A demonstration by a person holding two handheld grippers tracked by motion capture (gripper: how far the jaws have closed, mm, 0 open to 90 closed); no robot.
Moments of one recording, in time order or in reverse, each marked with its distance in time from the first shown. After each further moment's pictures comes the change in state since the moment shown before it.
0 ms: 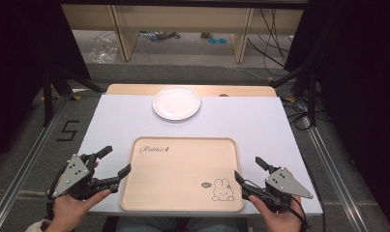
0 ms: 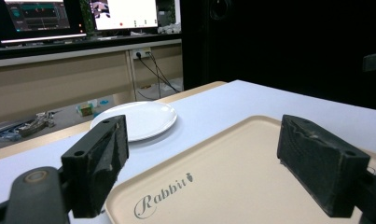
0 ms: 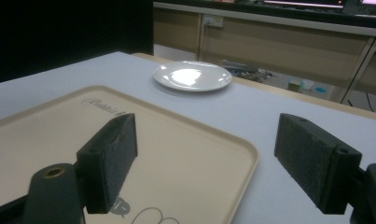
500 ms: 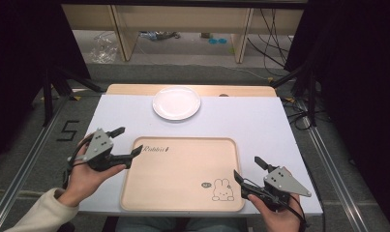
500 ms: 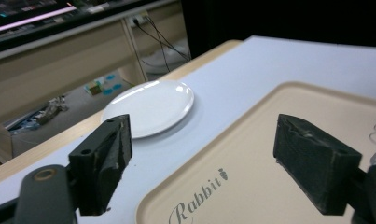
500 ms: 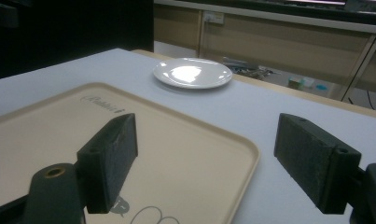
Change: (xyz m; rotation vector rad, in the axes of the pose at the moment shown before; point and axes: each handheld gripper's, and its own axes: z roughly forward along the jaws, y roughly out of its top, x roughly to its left) left arm 0.022 0.027 0.072 0.216 -0.008 0.181; right arm 0.000 0.001 0.003 0.021 0.004 -0.004
